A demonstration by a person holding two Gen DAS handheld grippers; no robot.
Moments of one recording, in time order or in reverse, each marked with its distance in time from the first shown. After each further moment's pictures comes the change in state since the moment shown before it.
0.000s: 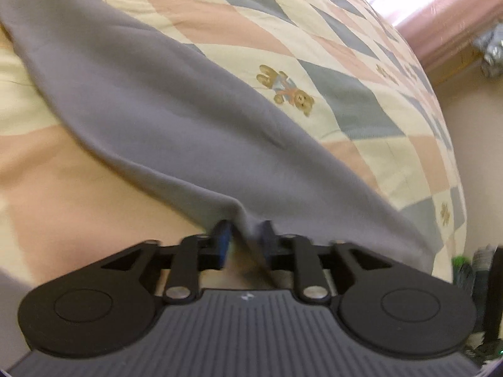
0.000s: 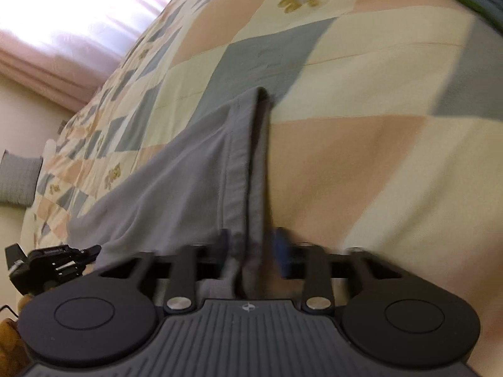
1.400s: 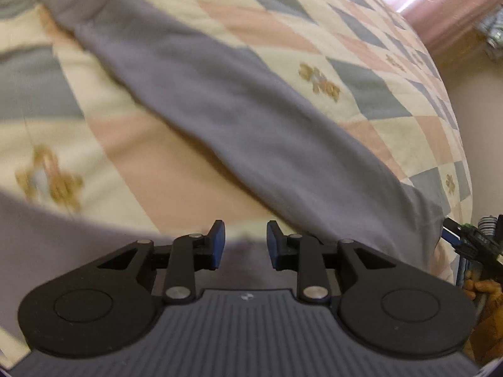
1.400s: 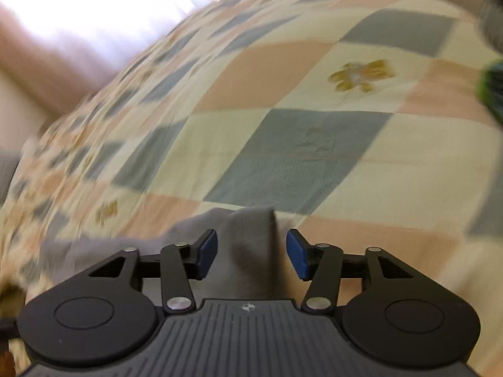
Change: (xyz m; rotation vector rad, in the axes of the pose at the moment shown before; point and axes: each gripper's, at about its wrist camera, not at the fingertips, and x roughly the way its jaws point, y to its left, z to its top) left arm -0.069 0.046 -0.014 0.010 0.065 0.047; right arm 0.039 0.068 0.070 -0.211 -0.056 -0.097
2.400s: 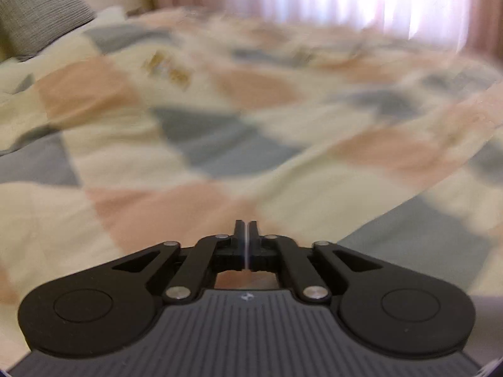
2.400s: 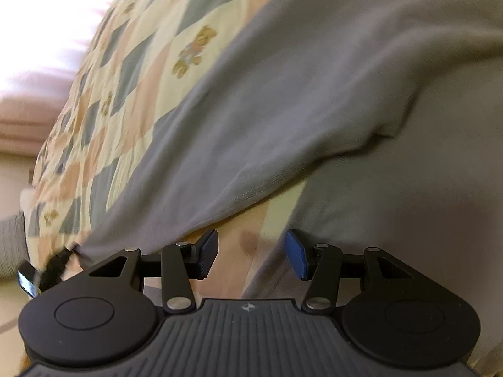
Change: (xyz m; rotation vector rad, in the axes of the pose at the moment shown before) left arm 0.040 0.270 0.367 0.371 -0.400 0.465; right arm 0.112 0.306 -0.172 0.538 0.112 -0.026
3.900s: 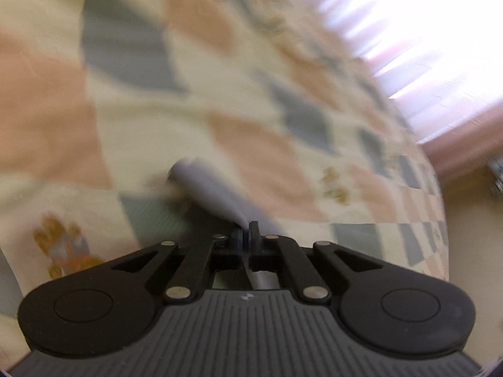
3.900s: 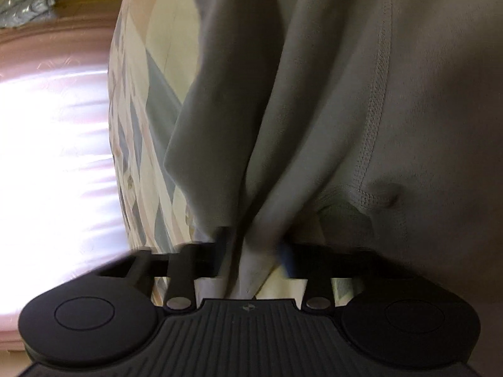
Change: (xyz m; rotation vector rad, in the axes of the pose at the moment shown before) left arm -0.029 -0.044 0.046 -0.619 0.163 -0.515; right arm 0.034 -0.069 0.049 0.666 -0.361 0.353
